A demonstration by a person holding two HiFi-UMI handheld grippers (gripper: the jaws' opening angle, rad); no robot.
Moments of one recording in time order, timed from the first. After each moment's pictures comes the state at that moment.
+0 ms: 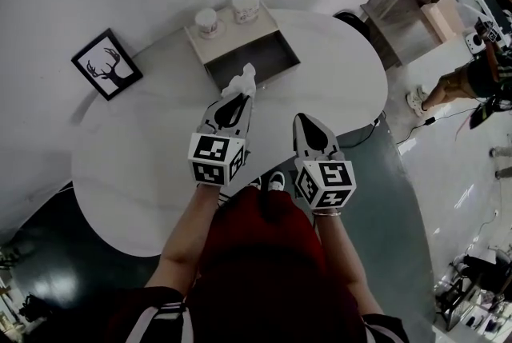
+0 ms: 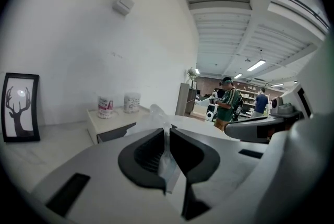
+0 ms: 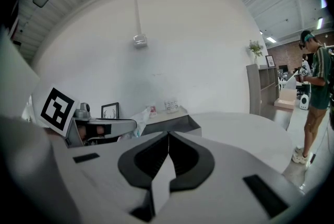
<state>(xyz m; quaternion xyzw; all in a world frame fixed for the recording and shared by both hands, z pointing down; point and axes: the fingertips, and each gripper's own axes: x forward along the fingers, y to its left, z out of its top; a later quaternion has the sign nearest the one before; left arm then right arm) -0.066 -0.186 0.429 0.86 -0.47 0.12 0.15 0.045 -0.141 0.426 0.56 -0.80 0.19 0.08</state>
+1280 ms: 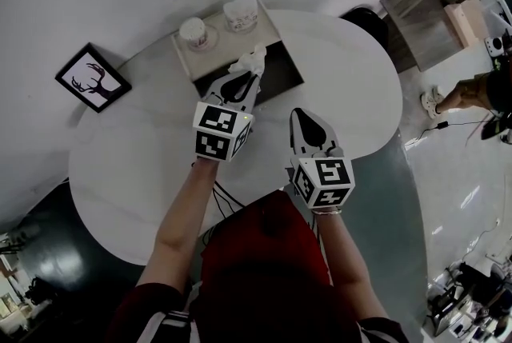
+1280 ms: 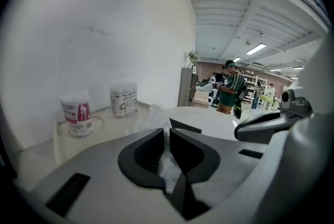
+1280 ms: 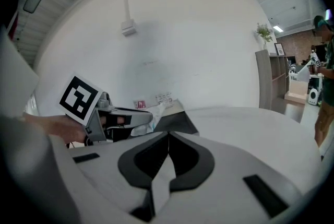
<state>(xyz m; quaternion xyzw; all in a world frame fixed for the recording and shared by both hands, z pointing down) -0.035 -0.307 0.468 0.87 -0.44 0.20 0.14 0.050 -0.232 0.466 0.52 -0.82 0.22 0.11</state>
